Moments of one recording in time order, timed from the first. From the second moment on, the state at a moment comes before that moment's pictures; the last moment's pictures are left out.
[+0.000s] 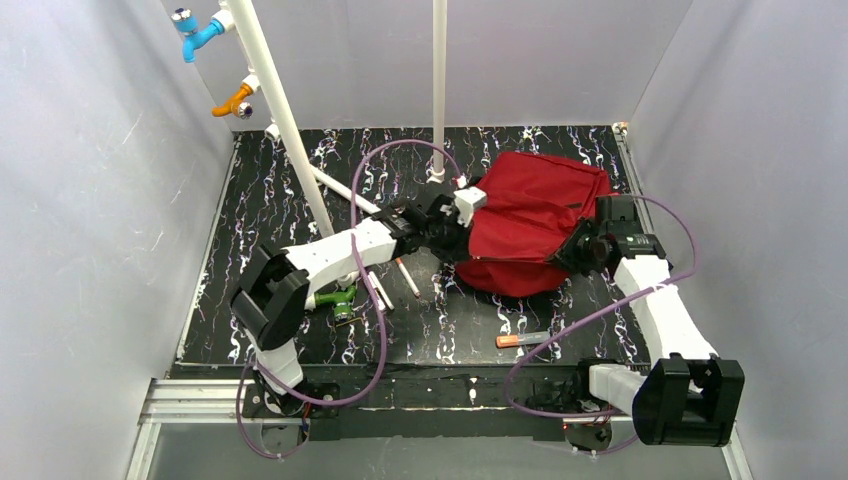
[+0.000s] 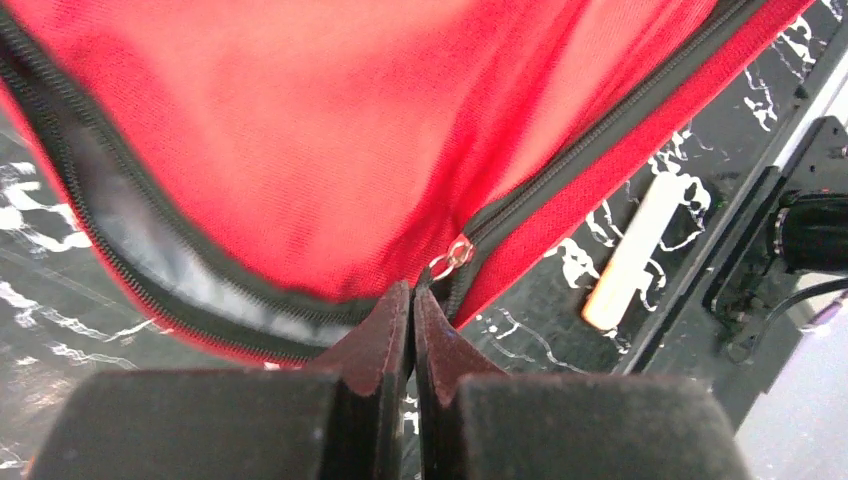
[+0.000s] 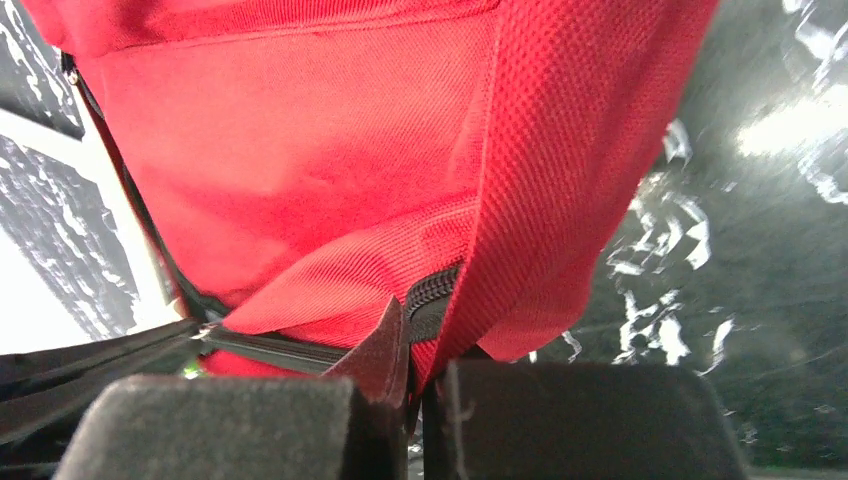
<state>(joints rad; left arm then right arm) -0.83 1.78 1.33 -0.35 0.27 -0.17 0.03 1.12 0.83 -0.71 -0.20 0.72</state>
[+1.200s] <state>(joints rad) -0.96 1.85 1.39 -0.26 0.49 -0.27 -0.02 0.95 0.63 -0.69 -0.41 0.84</state>
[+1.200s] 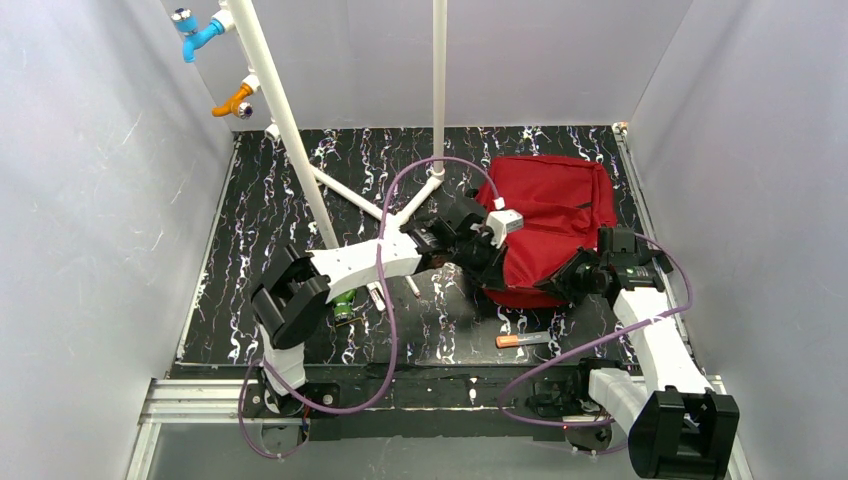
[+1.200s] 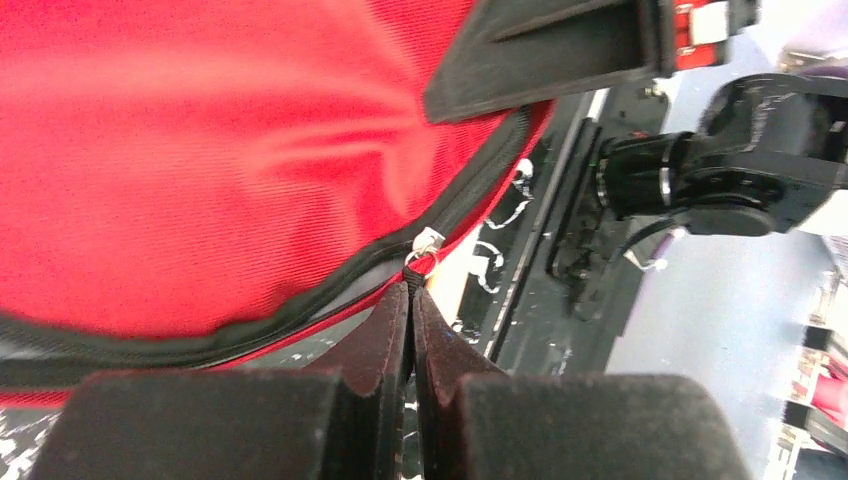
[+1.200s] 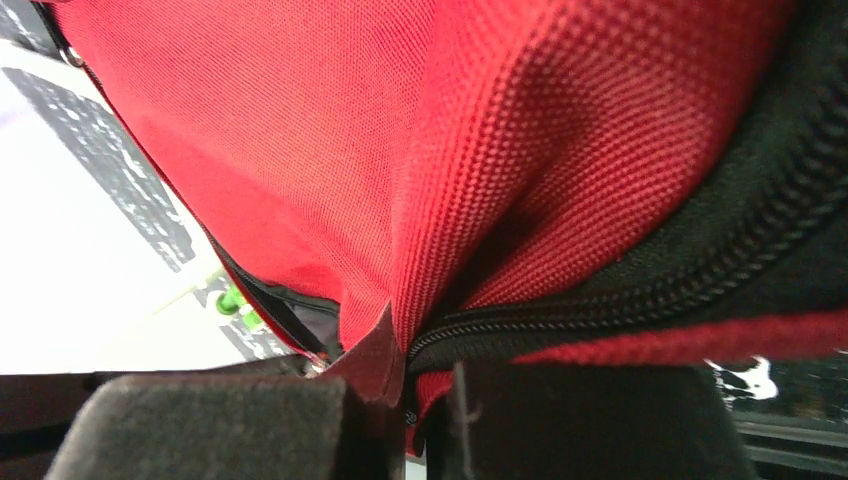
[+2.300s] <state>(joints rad) -0.74 1.91 1.42 -0.37 0.59 -0.20 0.07 1.00 0.98 -0.99 -0.28 0.33</state>
